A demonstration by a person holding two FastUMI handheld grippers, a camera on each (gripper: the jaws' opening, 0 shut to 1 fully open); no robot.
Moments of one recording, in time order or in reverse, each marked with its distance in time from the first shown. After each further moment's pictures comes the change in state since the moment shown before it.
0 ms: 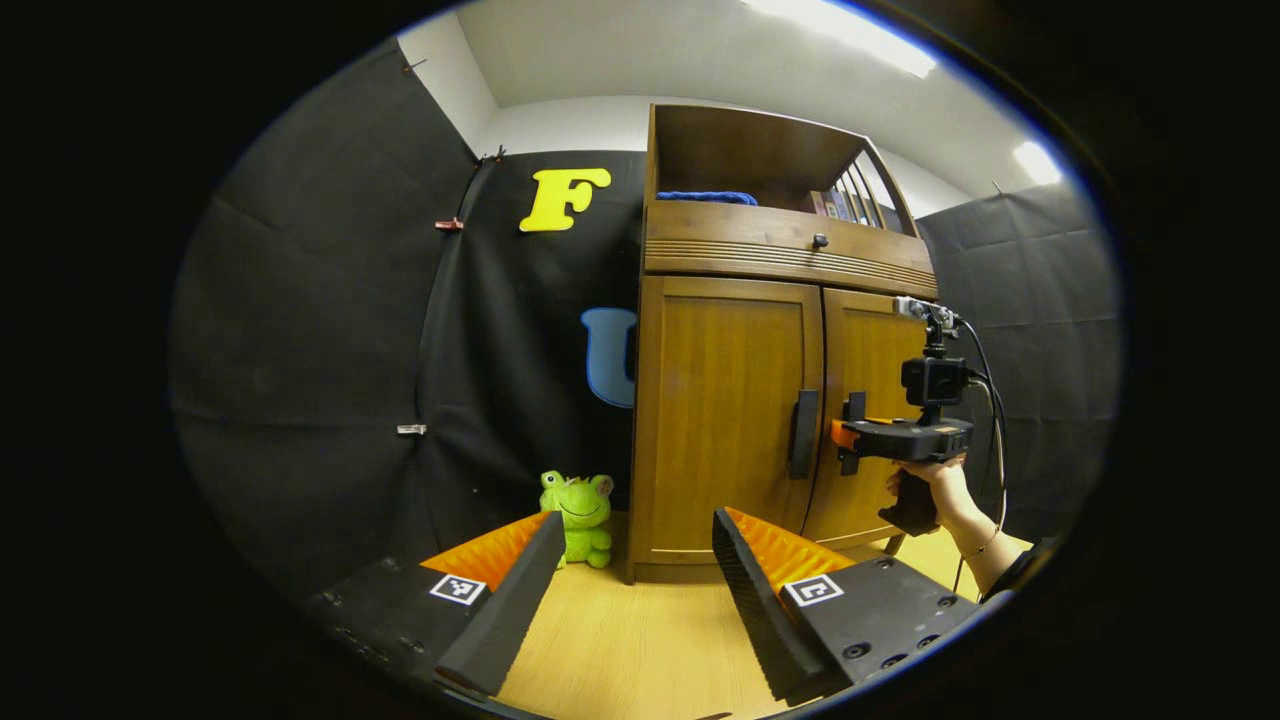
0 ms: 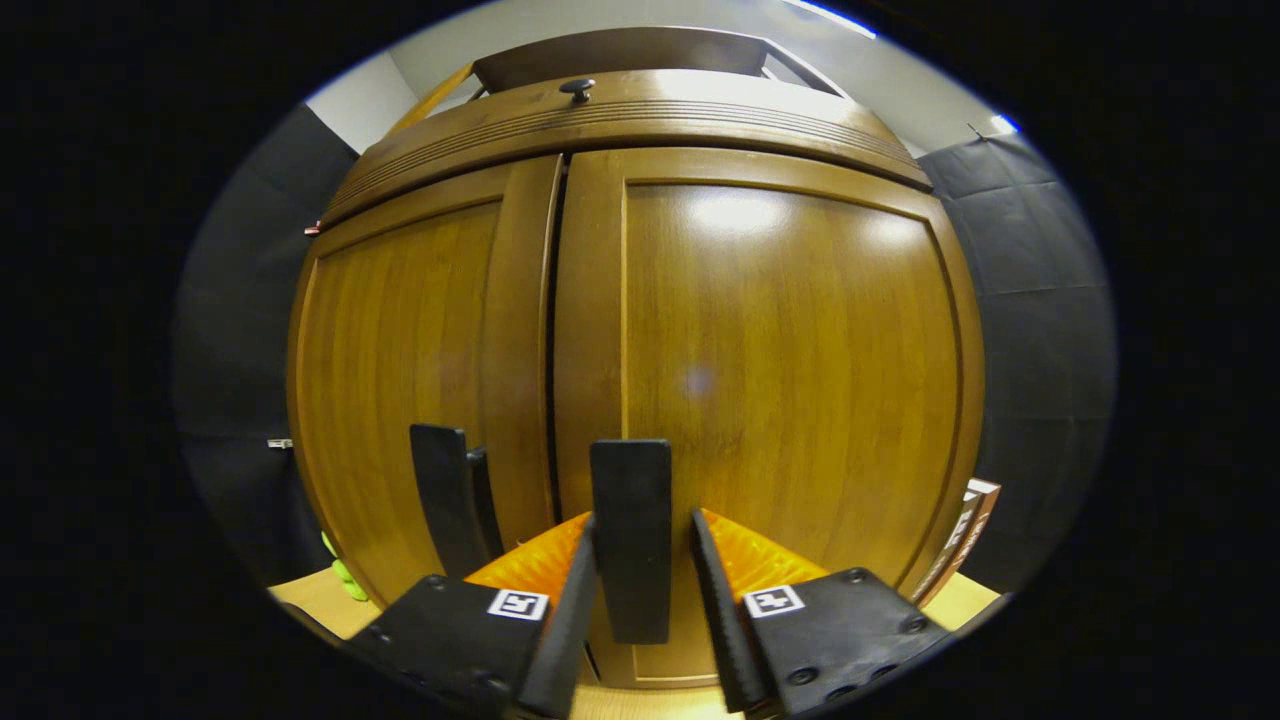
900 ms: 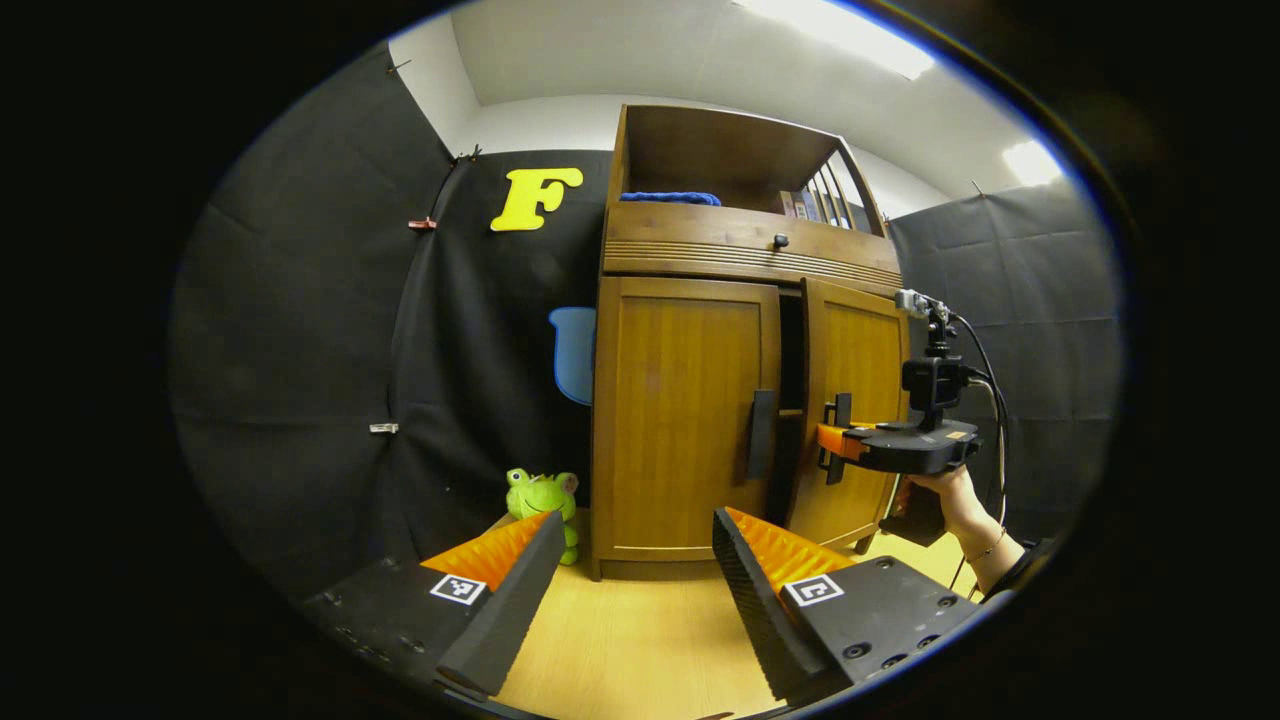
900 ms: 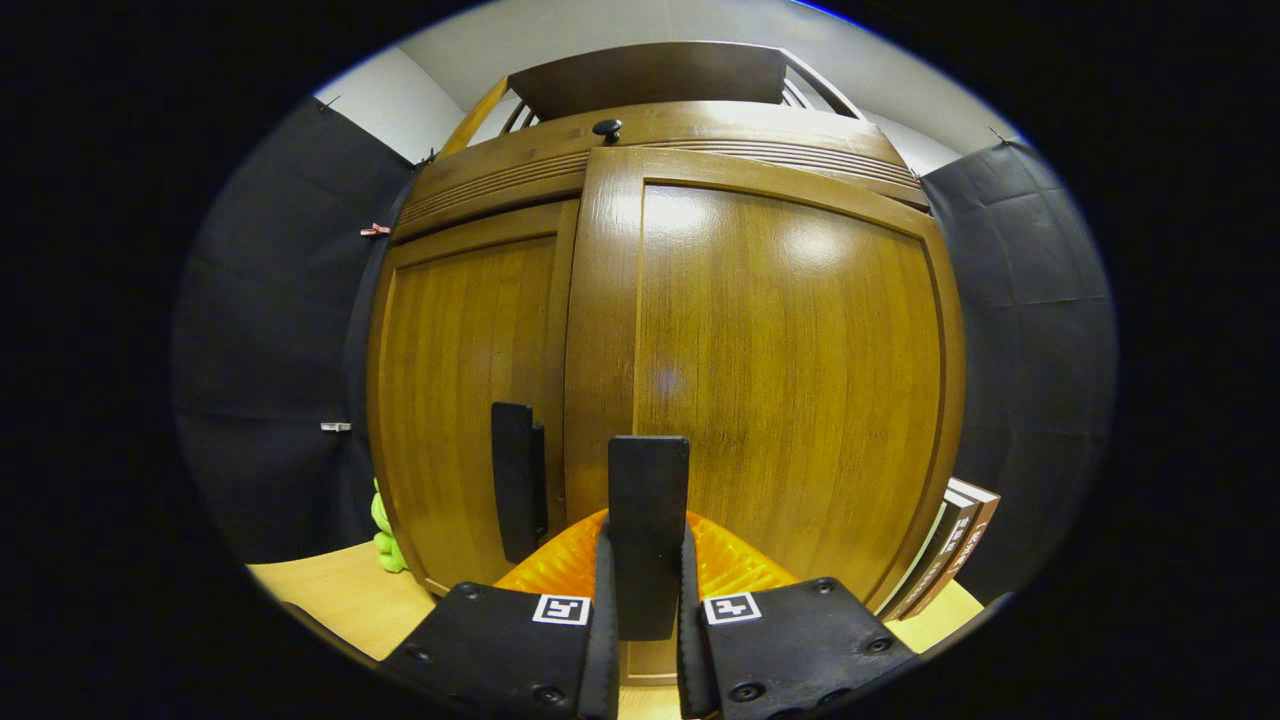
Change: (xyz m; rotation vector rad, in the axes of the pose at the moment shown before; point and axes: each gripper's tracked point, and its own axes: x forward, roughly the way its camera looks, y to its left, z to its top) left arm -0.009 -0.049 0.002 0.005 -0.008 -0.097; right arm -0.076 -0.009 0.009 -0.035 0.009 0.144
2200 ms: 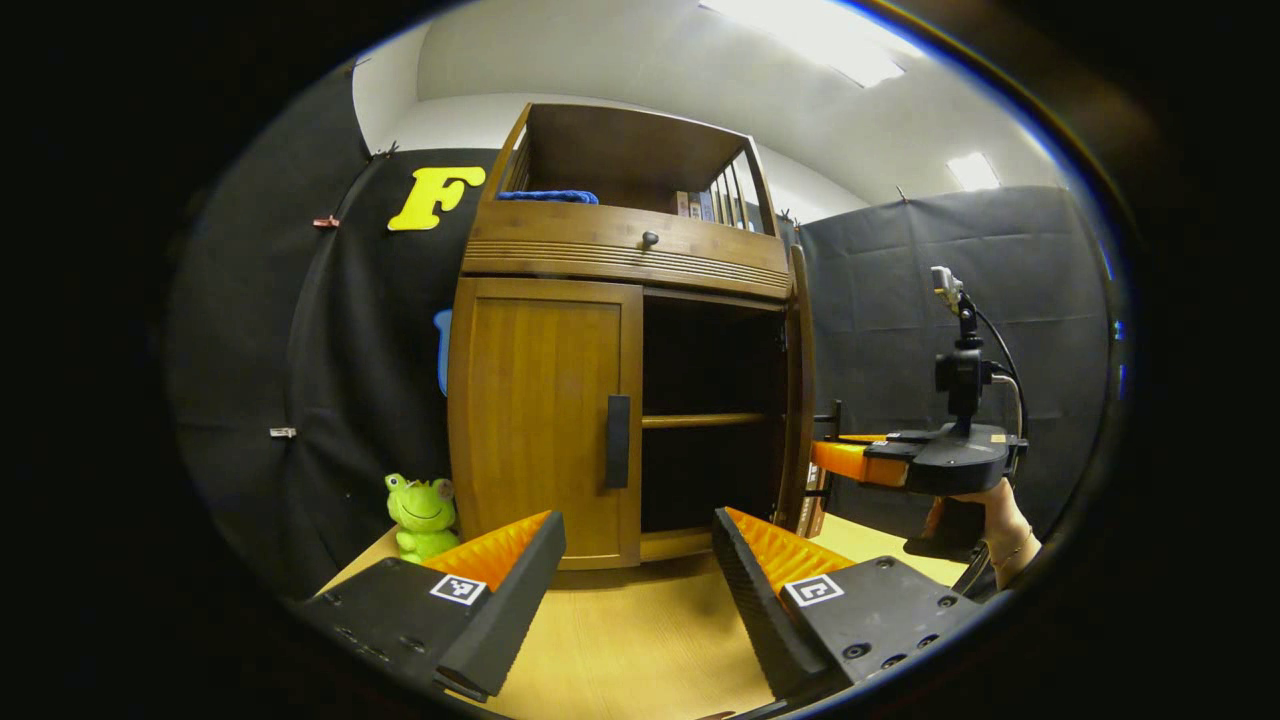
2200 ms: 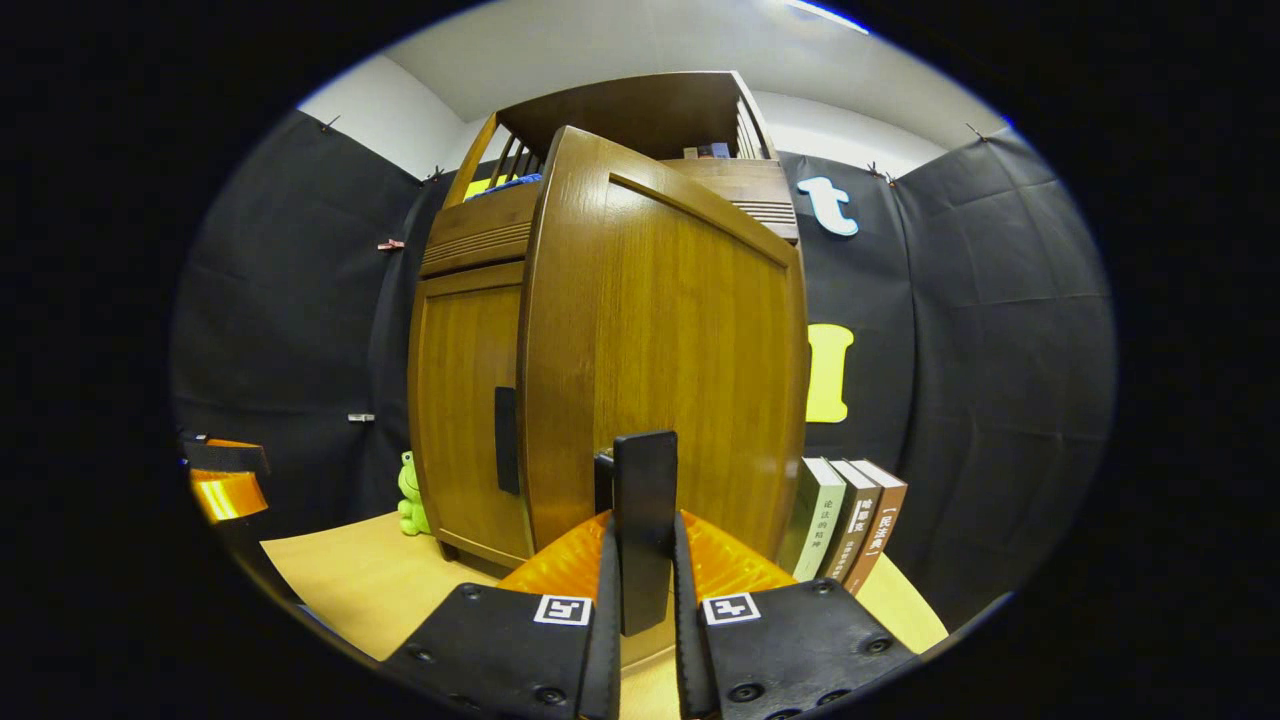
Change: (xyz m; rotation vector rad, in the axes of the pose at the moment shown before) left arm 0.009 -0.125 0.000 0.010 -0.016 -0.267; right arm -0.147 -0.085 0.016 -0.001 0.019 -0.002
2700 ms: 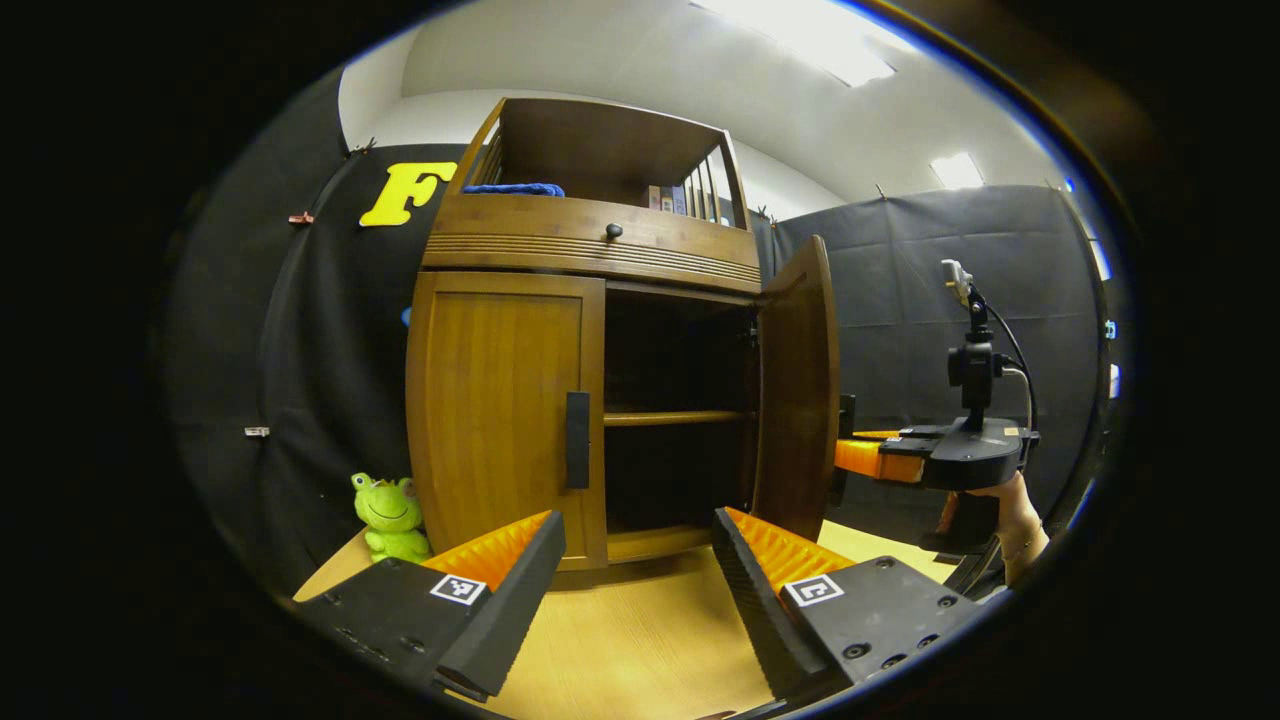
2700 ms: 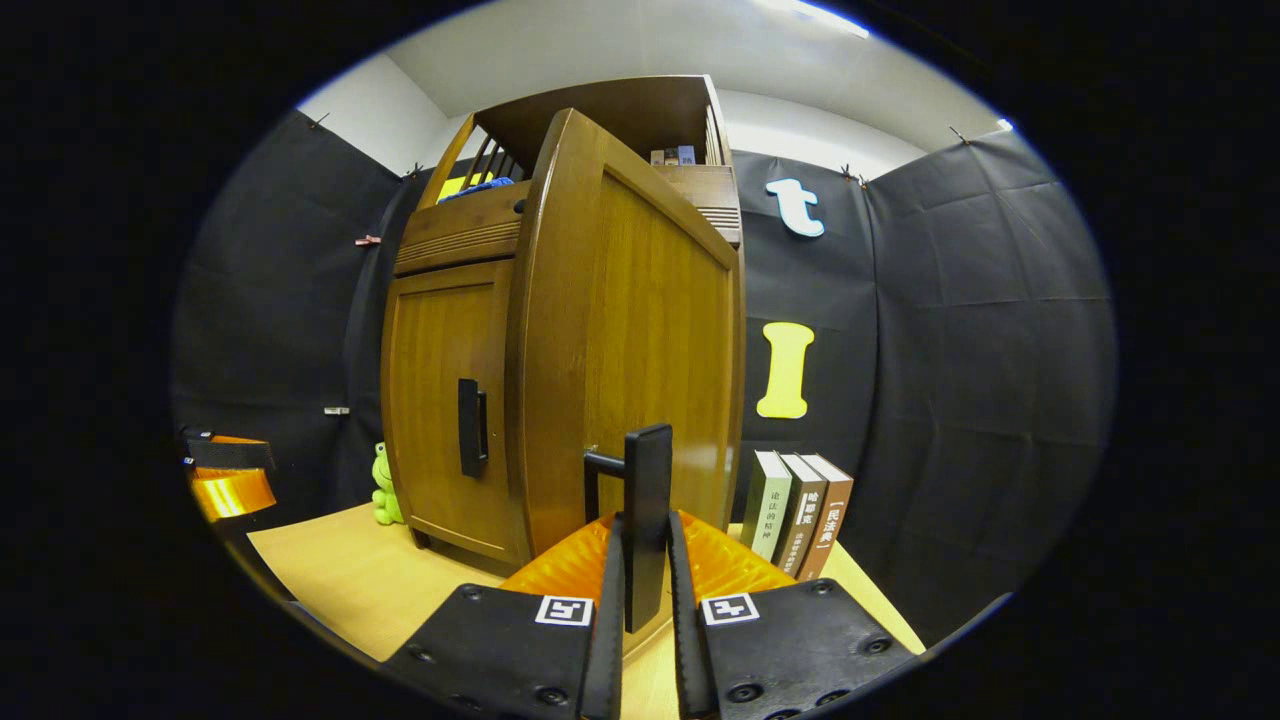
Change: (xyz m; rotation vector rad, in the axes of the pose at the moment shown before) left arm 0.016 -0.033 -0.005 0.003 0.006 -0.074; right arm -0.029 -0.046 -0.001 -0.013 0.020 -0.079
